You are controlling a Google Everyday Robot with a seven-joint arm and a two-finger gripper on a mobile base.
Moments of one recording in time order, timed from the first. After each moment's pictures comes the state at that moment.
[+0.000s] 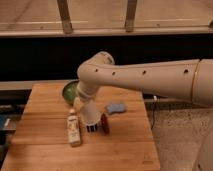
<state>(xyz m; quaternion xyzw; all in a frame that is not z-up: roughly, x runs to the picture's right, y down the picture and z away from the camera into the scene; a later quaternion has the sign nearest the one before) -0.114 0.059 0.673 -0.29 -0.10 0.29 0.91</state>
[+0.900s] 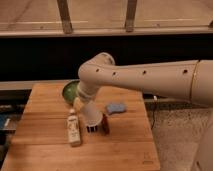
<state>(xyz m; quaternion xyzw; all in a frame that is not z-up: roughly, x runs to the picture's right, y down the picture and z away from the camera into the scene) -0.114 0.059 0.674 -0.29 -0.10 0.29 0.91</state>
